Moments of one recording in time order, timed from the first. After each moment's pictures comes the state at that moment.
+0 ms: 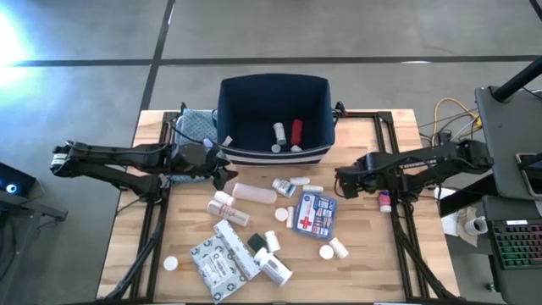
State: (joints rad) left arm -0.01 0.96 0.84 -0.51 -0.23 -0.74; right arm -0.04 1.28 0.71 -1.20 0.01 1.40
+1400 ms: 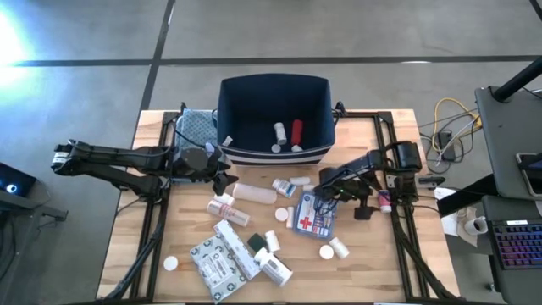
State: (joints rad) left arm -0.04 0.97 0.83 -0.51 -0.23 -0.72; right arm 0.00 1.95 0.95 -1.57 -0.16 0.21
